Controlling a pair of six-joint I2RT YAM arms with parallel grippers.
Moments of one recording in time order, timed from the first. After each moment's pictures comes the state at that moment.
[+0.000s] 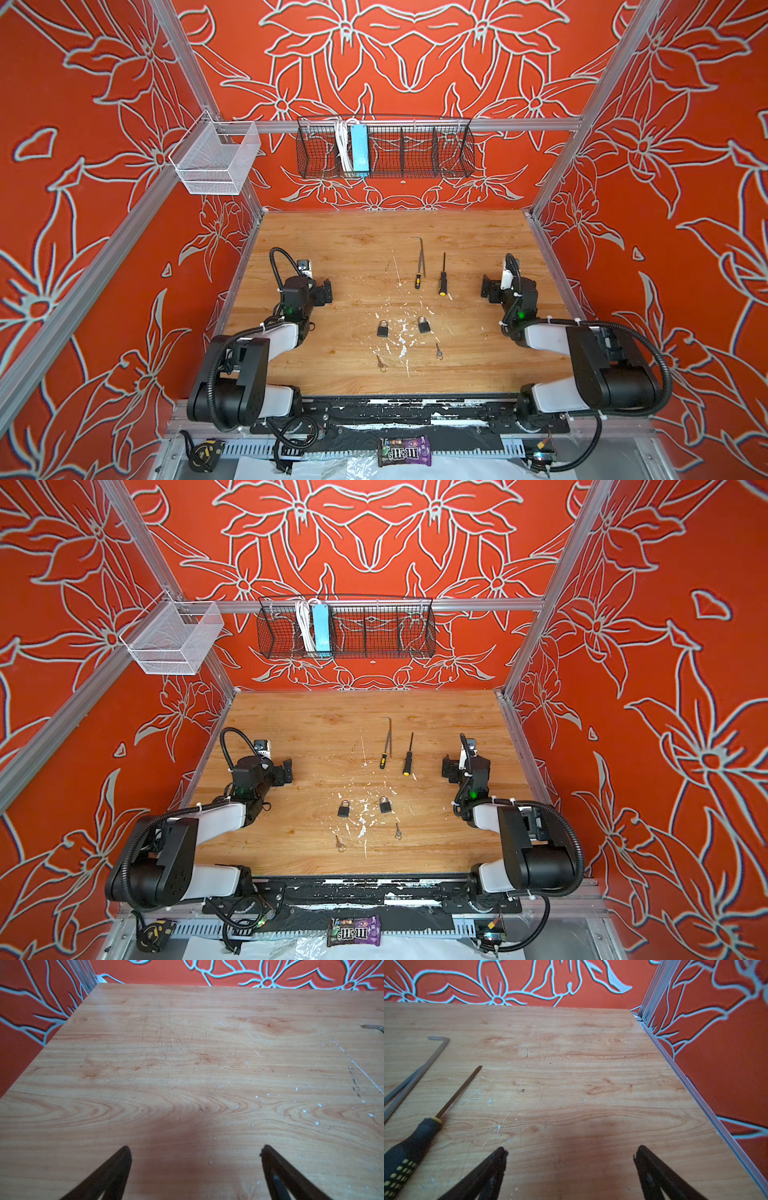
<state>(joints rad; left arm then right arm) -0.01 1.37 0.39 0.49 -0.09 -0.06 0.04 1.43 0.35 0.70 0.15 0.00</state>
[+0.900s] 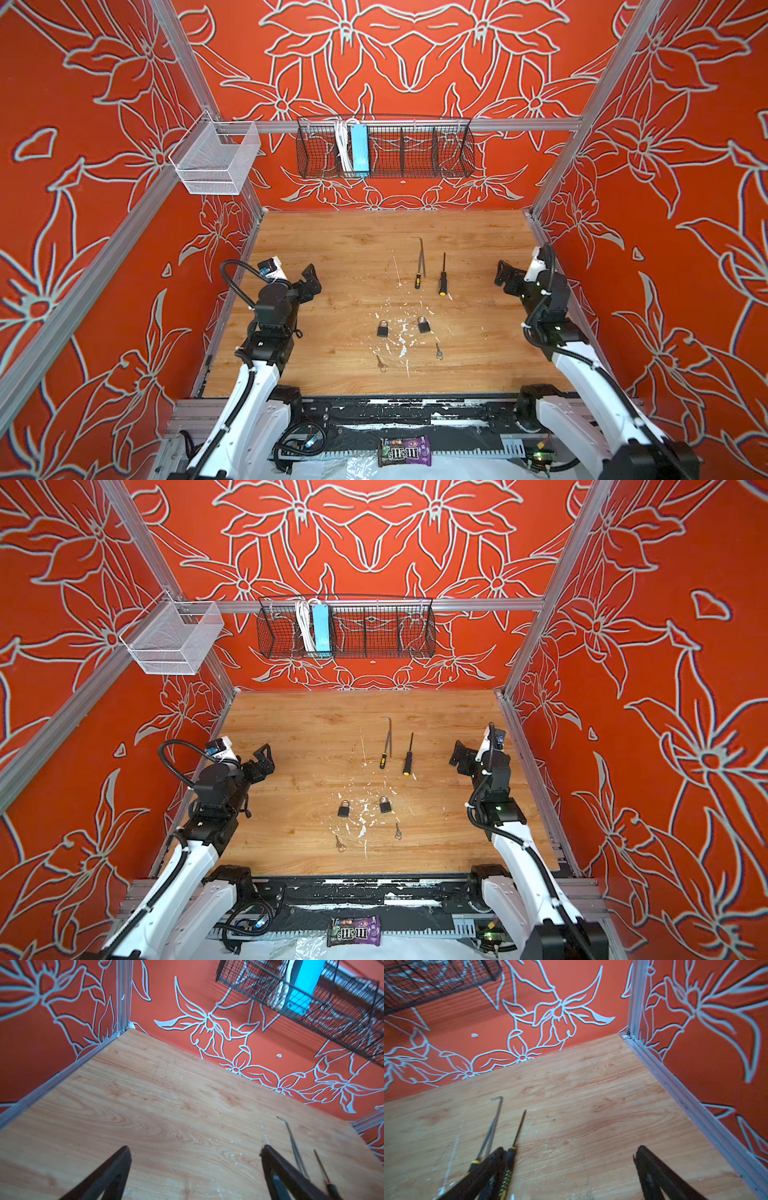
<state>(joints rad) -0.01 0.69 0.45 0.02 -0.13 -0.45 0.04 0.82 0.52 0.00 0.09 0.32</state>
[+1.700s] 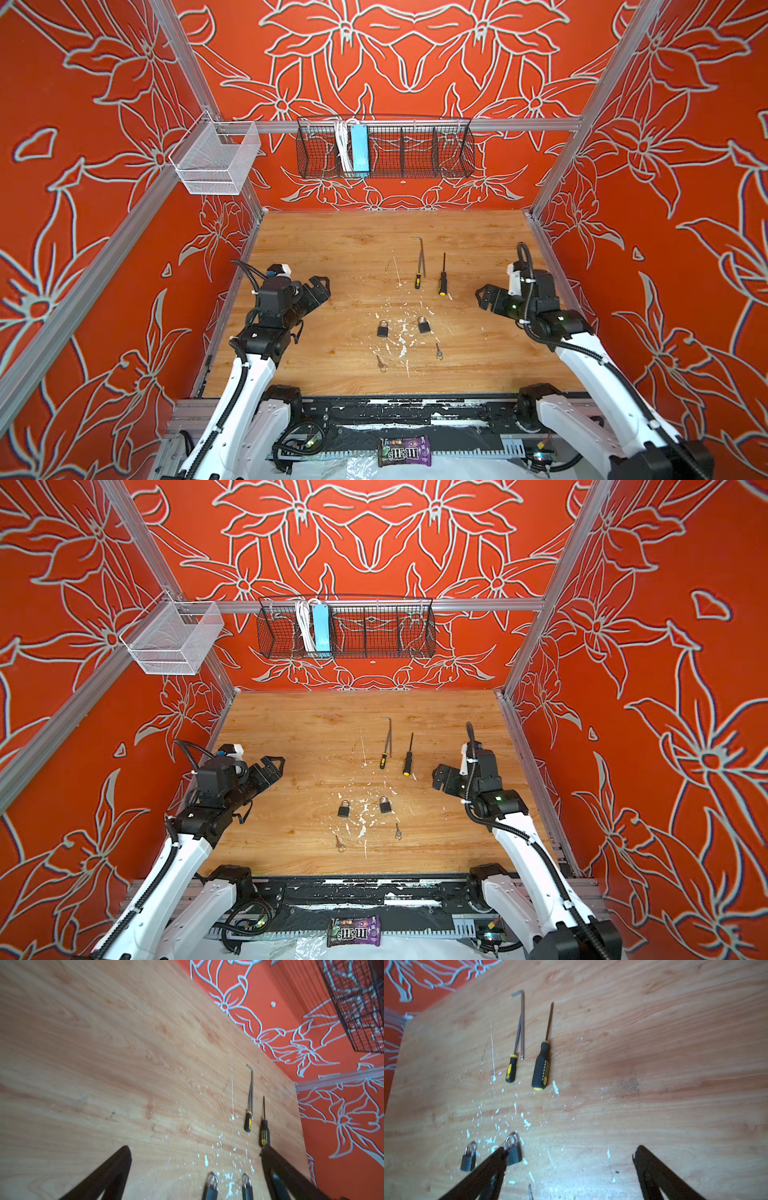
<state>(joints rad) -0.07 0.77 0.62 -0.44 0.16 -0.73 0.20 0.92 0.72 -0.63 -0.11 0.45</state>
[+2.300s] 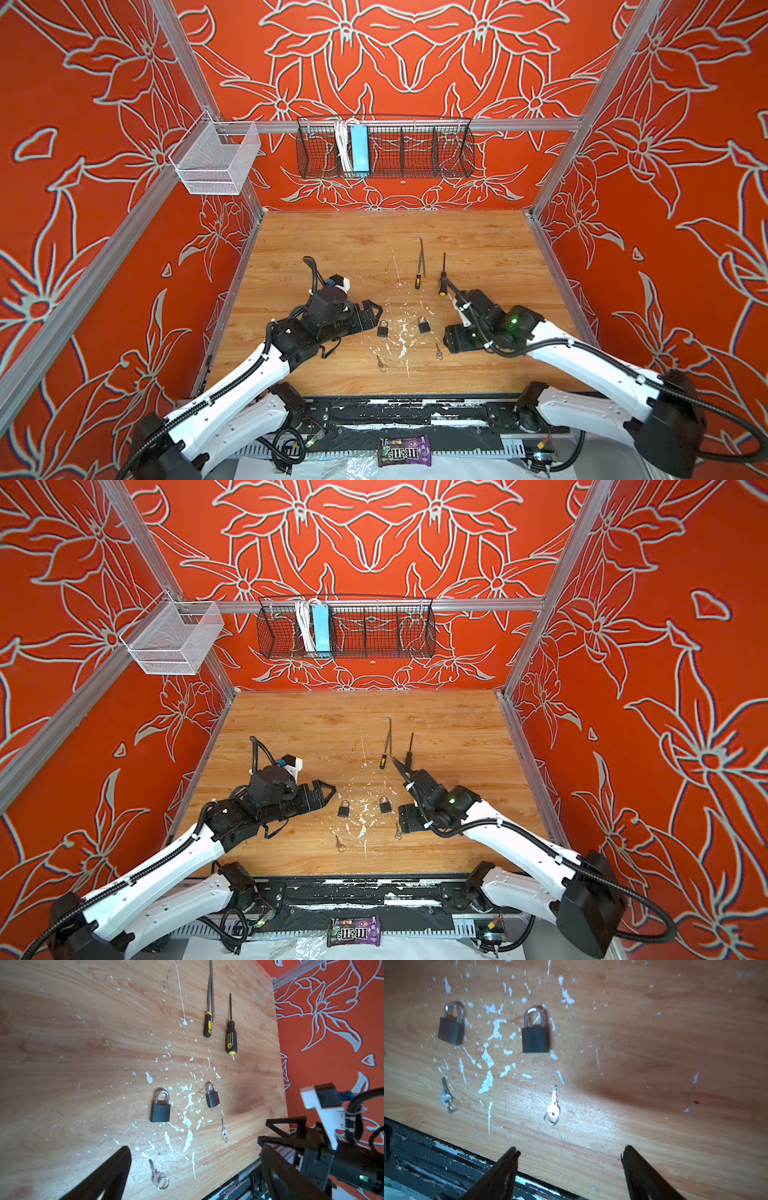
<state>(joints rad) -0.64 0.87 0.66 -0.46 0.08 -0.90 0.79 1.12 0.75 -0.85 0.01 0.62</state>
